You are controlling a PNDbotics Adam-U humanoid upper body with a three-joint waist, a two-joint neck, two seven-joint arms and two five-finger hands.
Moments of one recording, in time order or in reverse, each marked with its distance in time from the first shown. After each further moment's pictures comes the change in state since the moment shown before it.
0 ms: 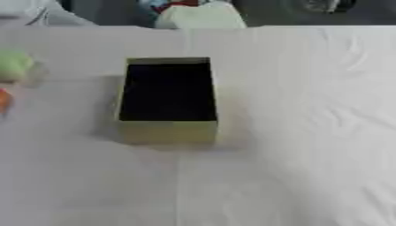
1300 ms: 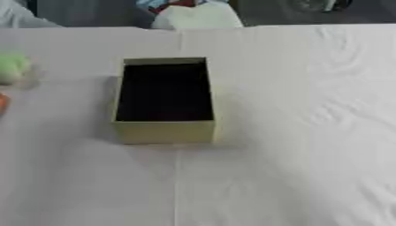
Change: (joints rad) left arm -0.172 0.166 -0.111 0.433 -0.134 0.103 -0.627; right arm -0.002 -0.003 0.002 0.000 0.001 0.002 0.006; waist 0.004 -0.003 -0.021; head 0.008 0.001
